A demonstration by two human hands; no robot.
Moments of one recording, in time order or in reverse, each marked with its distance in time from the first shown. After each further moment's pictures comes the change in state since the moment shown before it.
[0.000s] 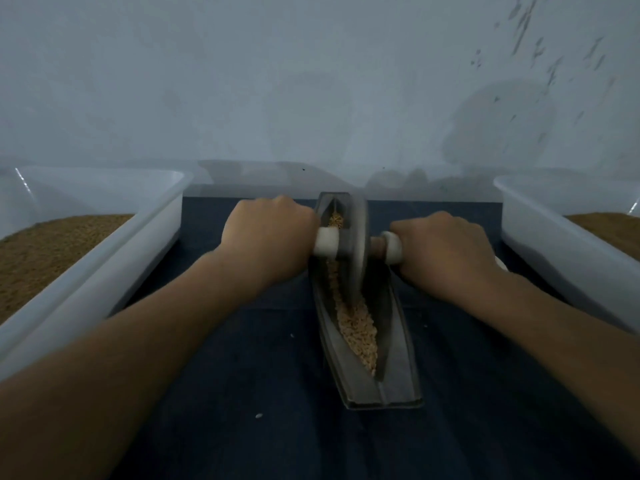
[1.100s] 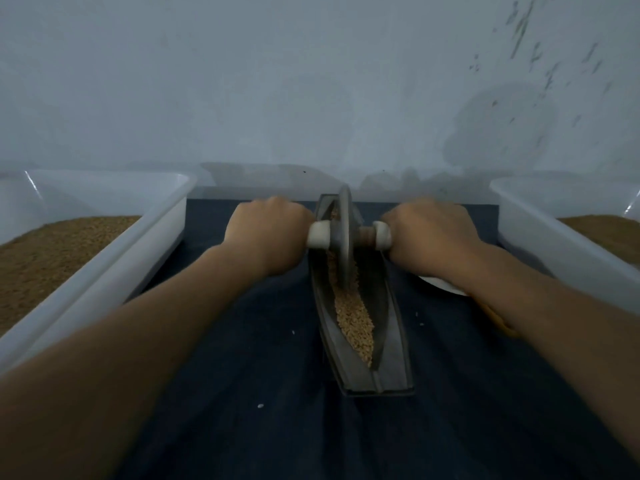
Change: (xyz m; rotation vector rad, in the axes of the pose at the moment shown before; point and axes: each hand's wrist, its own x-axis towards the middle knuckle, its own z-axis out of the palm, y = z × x) left_hand 0.008 -0.007 0.008 -0.114 -0.040 -0.050; right_hand 0.030 0.000 -0.008 0.002 -0.123 -0.003
